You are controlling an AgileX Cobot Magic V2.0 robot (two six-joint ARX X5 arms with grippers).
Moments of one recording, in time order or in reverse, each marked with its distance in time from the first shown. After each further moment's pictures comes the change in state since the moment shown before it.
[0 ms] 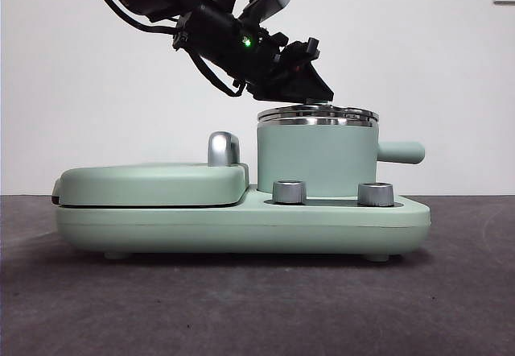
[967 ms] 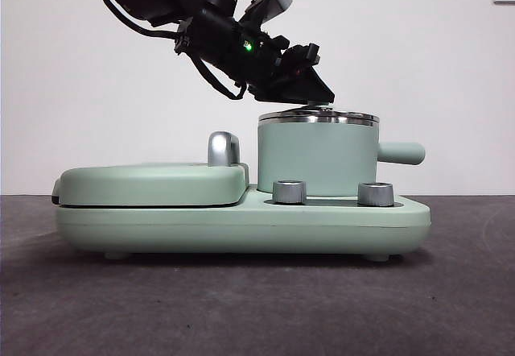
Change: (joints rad) left arm 0.000 0.012 0.002 0.019 0.004 0.030; right arm 0.000 0.000 0.000 0.000 0.001 0.029
